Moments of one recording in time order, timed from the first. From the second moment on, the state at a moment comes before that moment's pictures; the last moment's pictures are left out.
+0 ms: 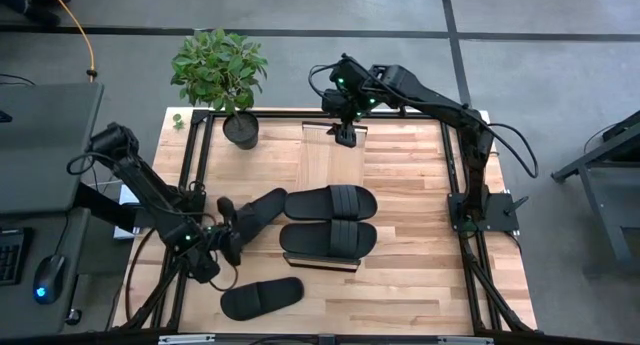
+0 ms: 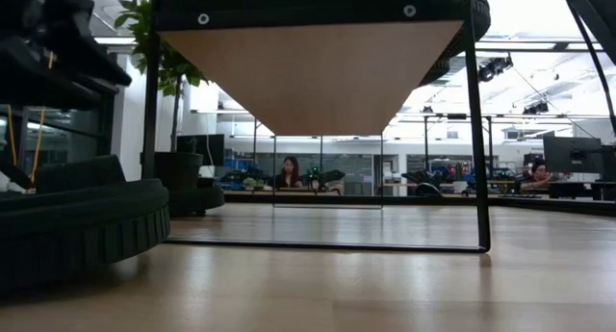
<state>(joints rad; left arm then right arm) -0.79 1.22 0.53 -0.49 -1.10 -0.33 -0.41 1.94 2.16 -1.18 -0.20 -0.34</state>
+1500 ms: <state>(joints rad) -1.06 1.49 0.69 -0.82 -0.99 -2.34 -0.21 1.94 2.16 -1.16 -0.24 -0.34</state>
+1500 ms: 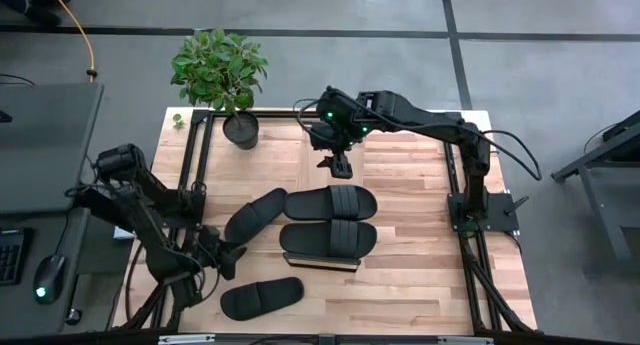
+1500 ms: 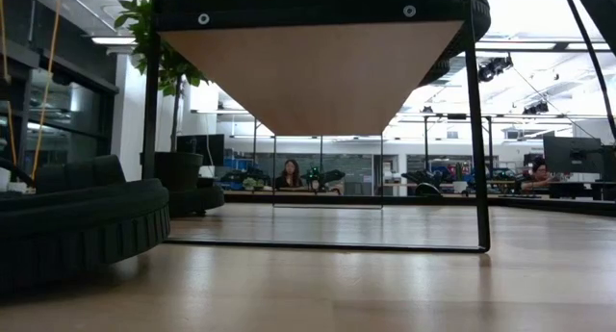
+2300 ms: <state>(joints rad) -1.02 1.51 0.58 -0.81 -0.90 -2.35 -0.20 1.94 2.16 -1.15 -0.24 -0.34</state>
